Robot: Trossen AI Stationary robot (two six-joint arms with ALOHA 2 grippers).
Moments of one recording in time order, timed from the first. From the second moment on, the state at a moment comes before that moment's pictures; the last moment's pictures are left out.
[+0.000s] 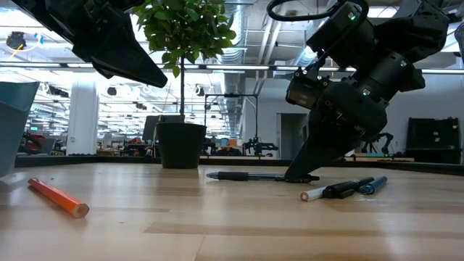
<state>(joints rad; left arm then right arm) -0.55 1.44 0.73 -0.07 -0.74 -0.54 0.22 1.79 0.66 0.28 0.12 0.33</state>
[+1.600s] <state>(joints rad) -0.55 1.44 0.73 -0.07 -0.74 -0.54 0.22 1.79 0.66 0.27 0.13 0.33</state>
